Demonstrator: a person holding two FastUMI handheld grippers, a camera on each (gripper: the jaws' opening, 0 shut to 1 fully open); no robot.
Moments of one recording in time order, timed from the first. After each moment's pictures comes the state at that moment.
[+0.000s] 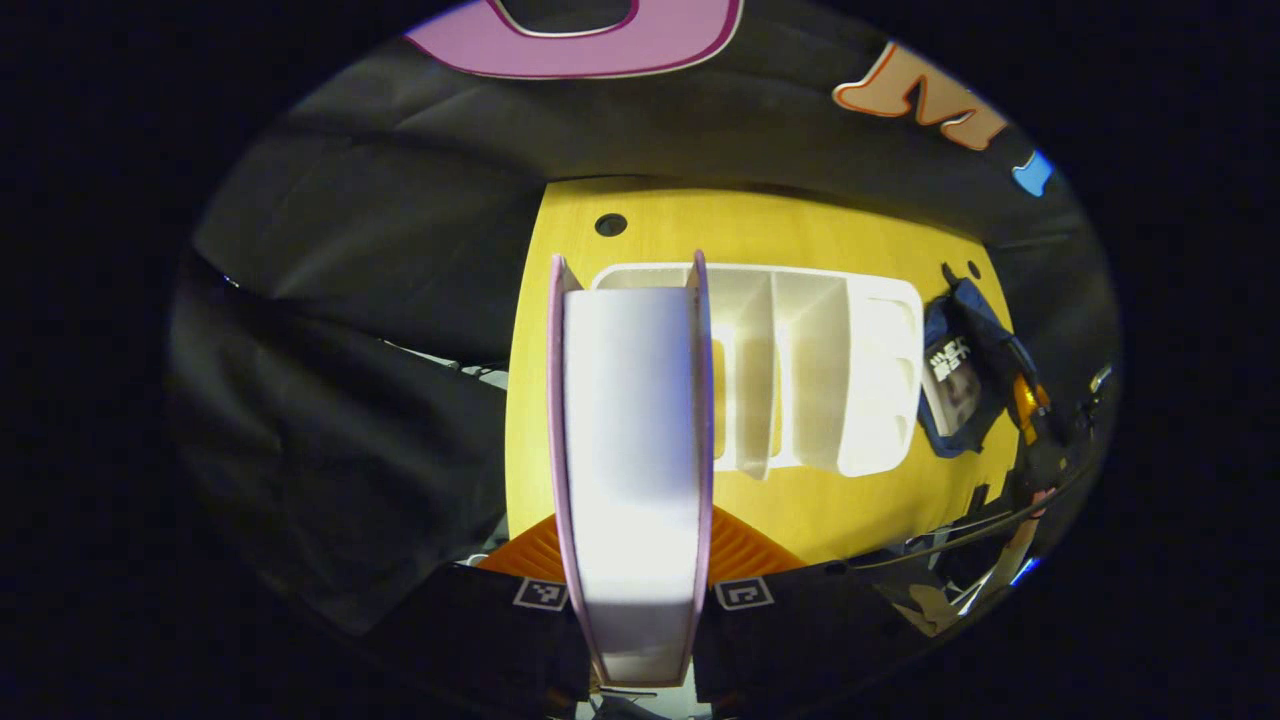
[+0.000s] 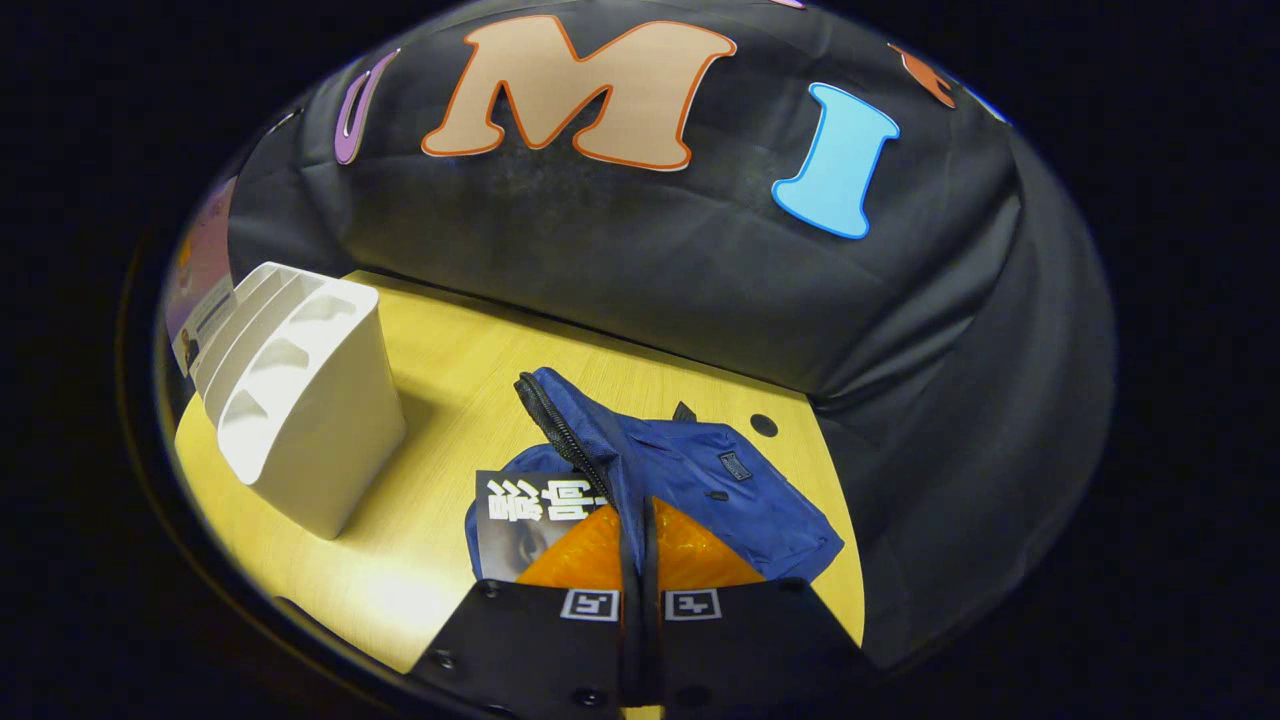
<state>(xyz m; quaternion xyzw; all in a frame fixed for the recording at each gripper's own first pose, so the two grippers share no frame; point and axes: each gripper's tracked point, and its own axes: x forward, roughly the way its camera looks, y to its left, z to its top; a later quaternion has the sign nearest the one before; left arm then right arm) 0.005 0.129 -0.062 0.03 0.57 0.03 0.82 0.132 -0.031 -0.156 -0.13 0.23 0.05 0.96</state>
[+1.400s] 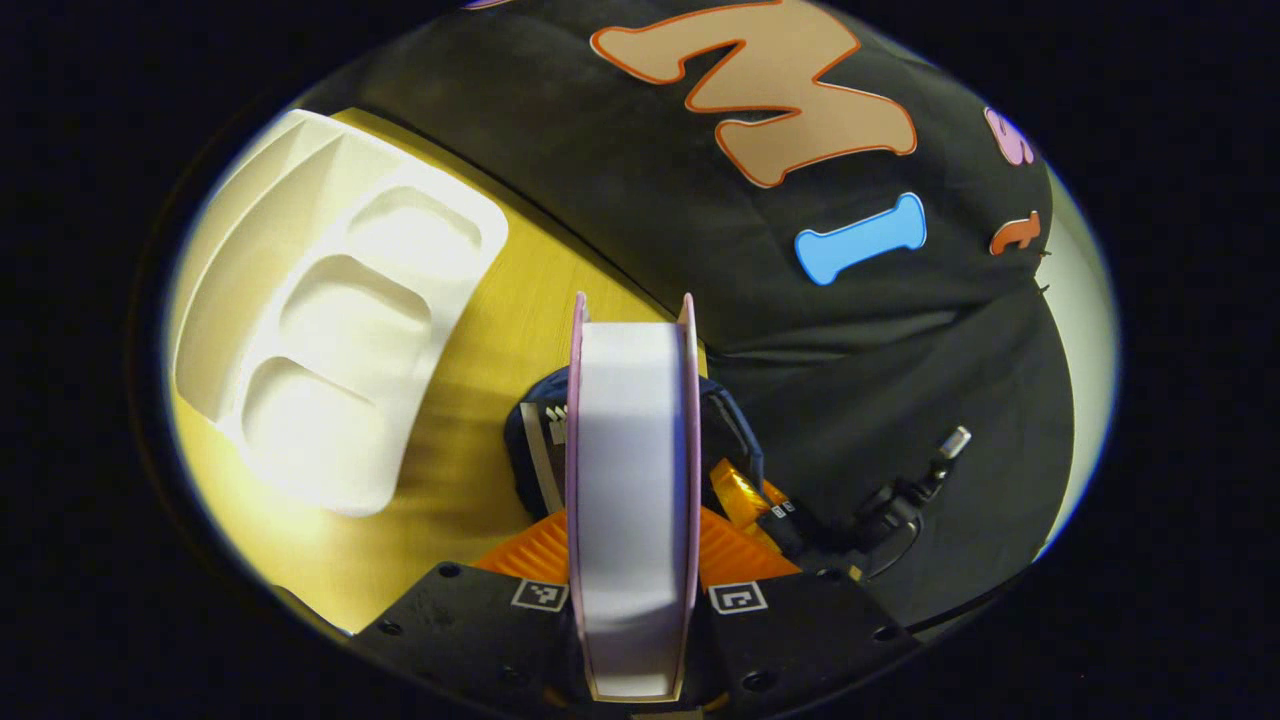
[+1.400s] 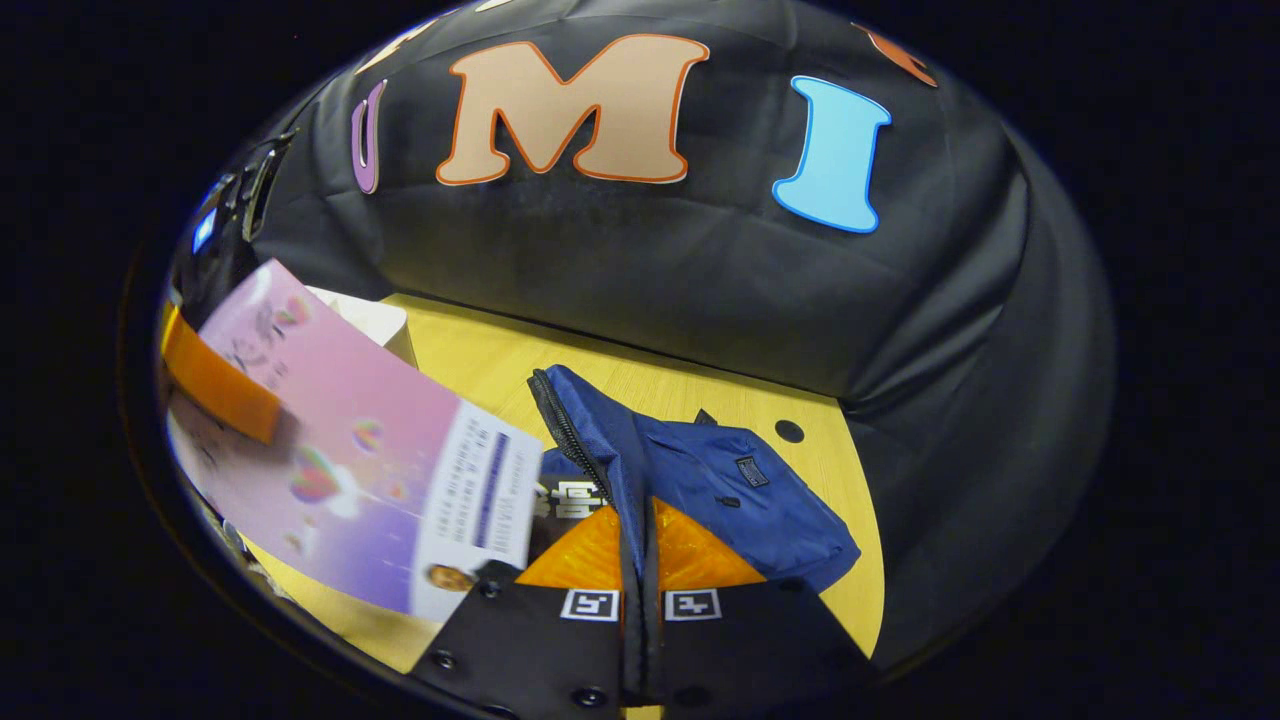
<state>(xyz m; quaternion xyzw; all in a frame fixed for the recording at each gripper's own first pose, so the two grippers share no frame) 0.031 -0.262 -0.178 -0.35 0.39 -0.21 0.83 0.129 -0.049 -0.149 -0.10 0.21 0.11 0.97</state>
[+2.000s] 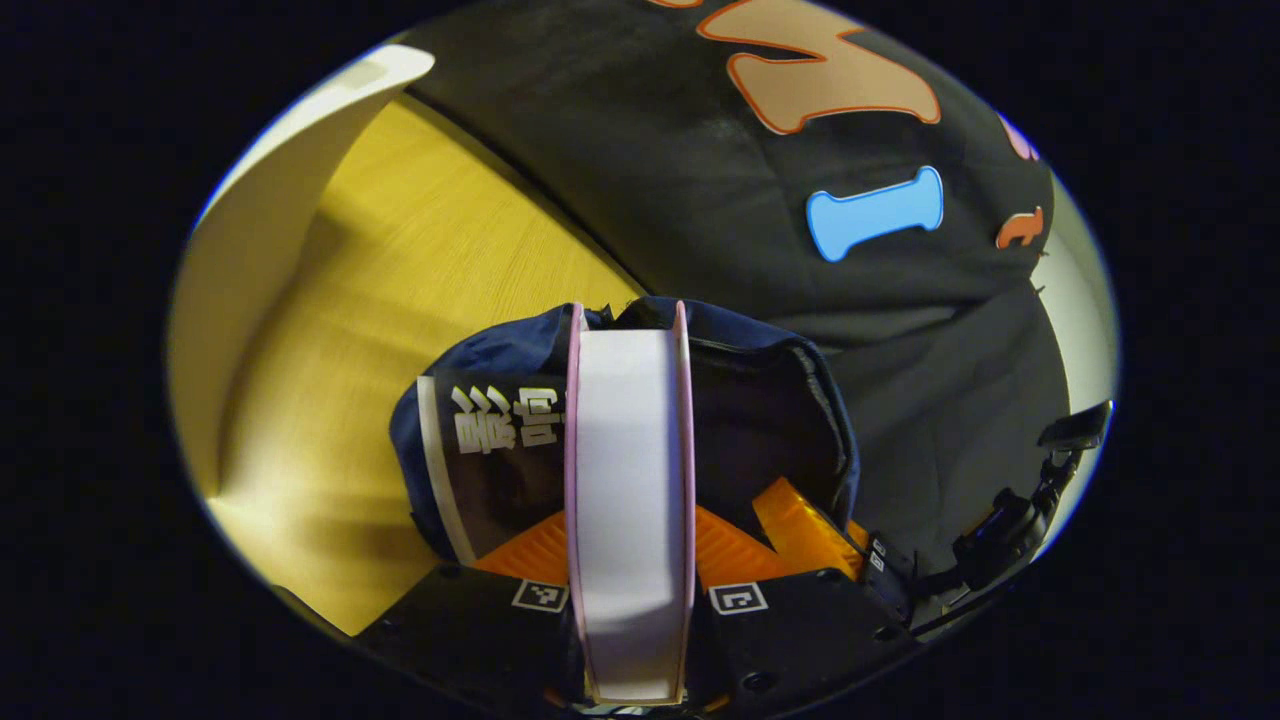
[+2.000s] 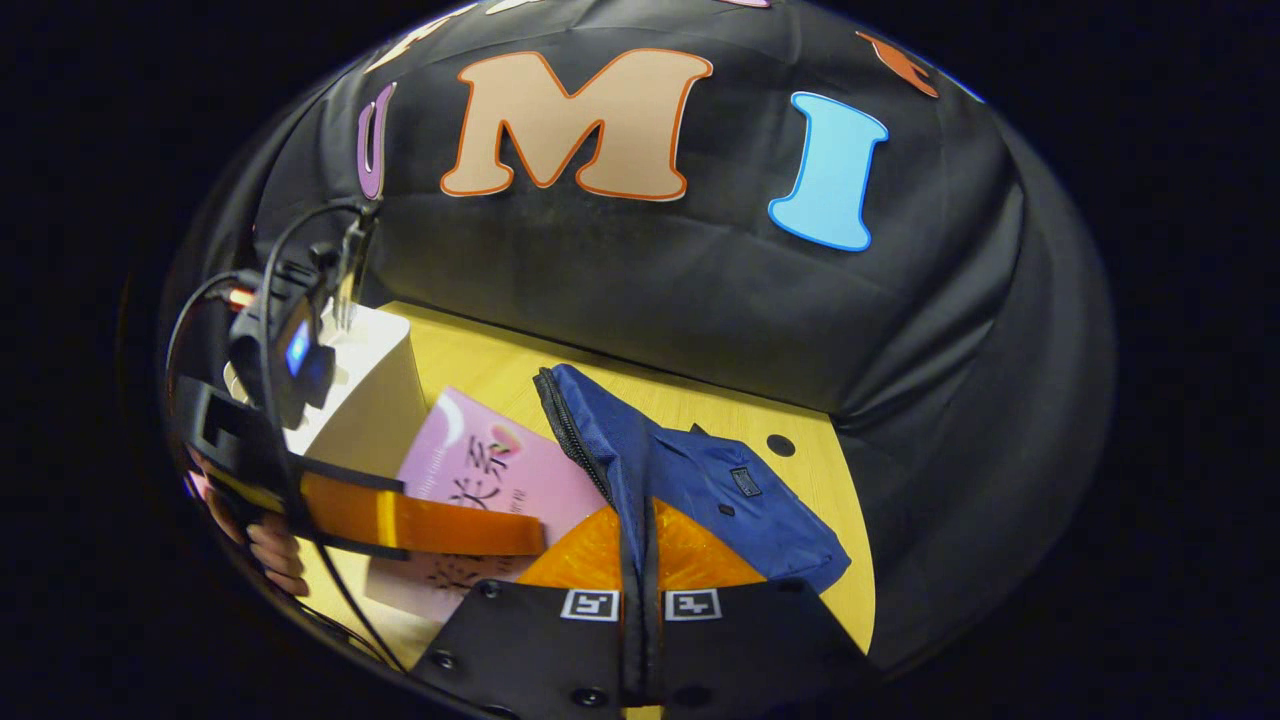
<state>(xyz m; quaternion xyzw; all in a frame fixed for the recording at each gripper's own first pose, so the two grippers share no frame) 0.088 -0.356 -0.251 -0.41 0.36 -0.24 0.80 0.125 -0.047 -0.141 -0.11 0.19 0.11 0.97</state>
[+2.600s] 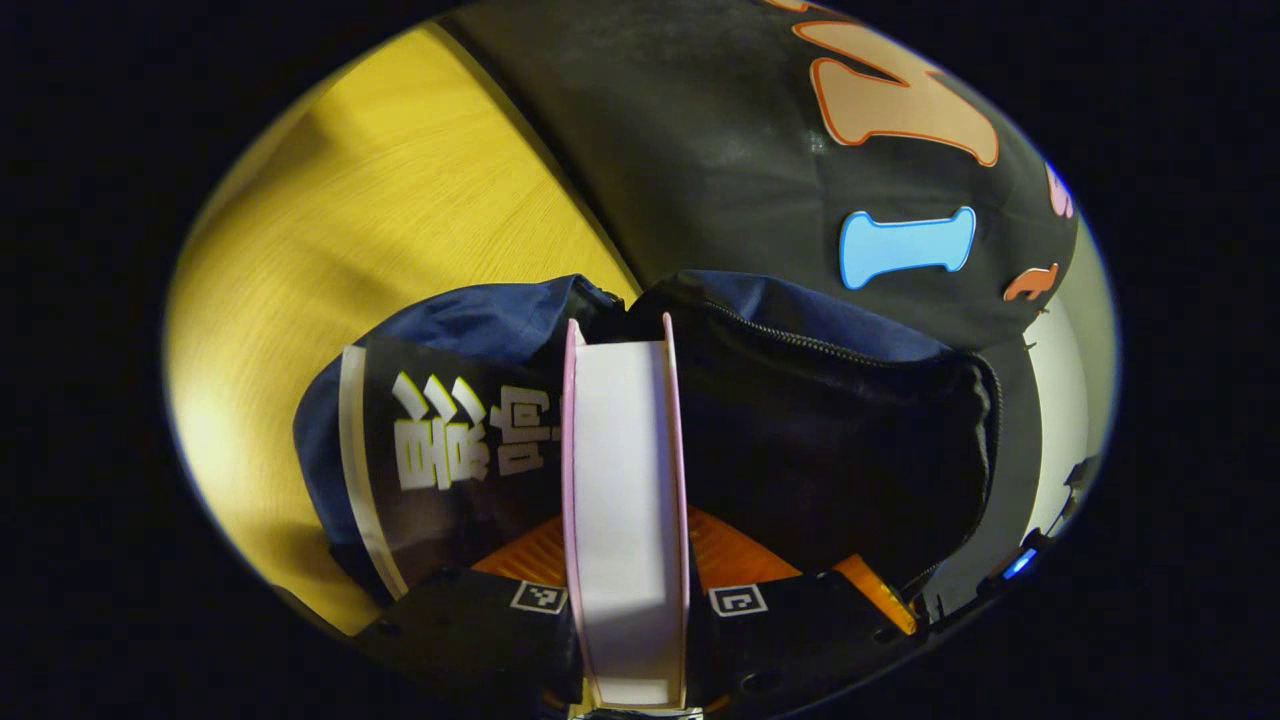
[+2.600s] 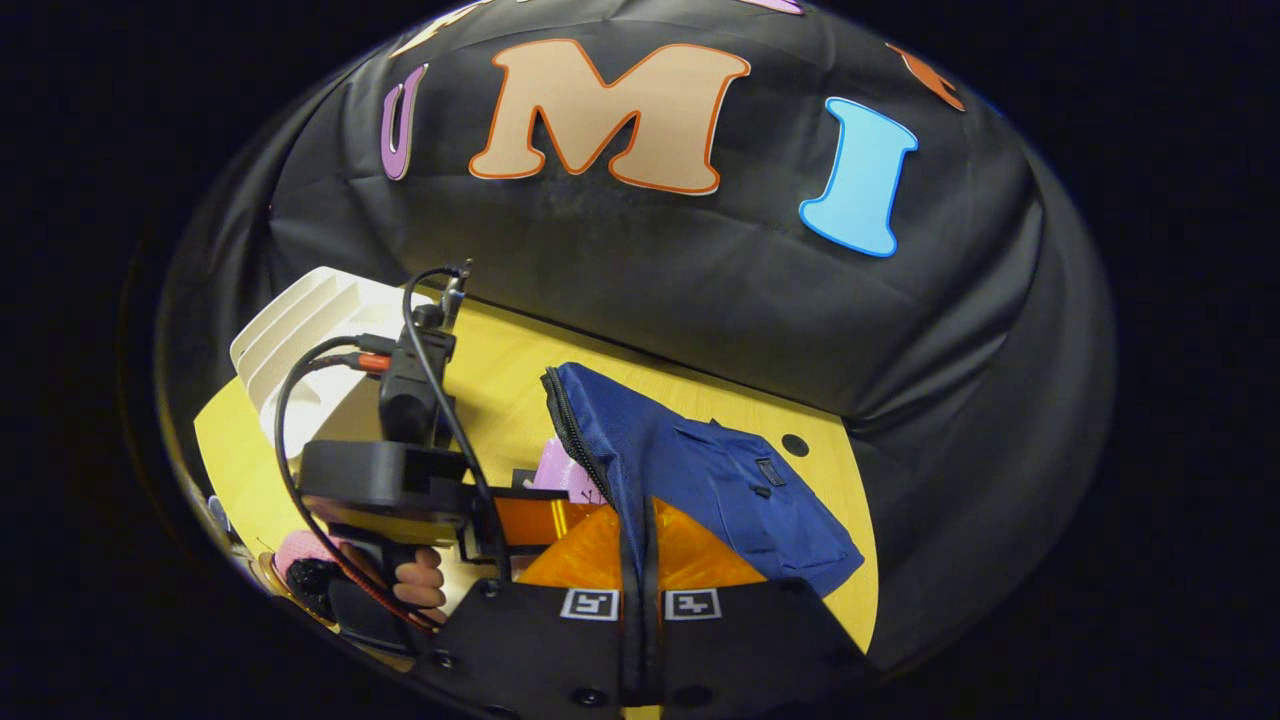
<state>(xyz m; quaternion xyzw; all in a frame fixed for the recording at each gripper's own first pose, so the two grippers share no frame) 0.131 -0.392 -0.290 -0.47 0.35 -0.26 0.77 0.118 -0.033 -0.153 -0.14 0.20 0.12 0.96</state>
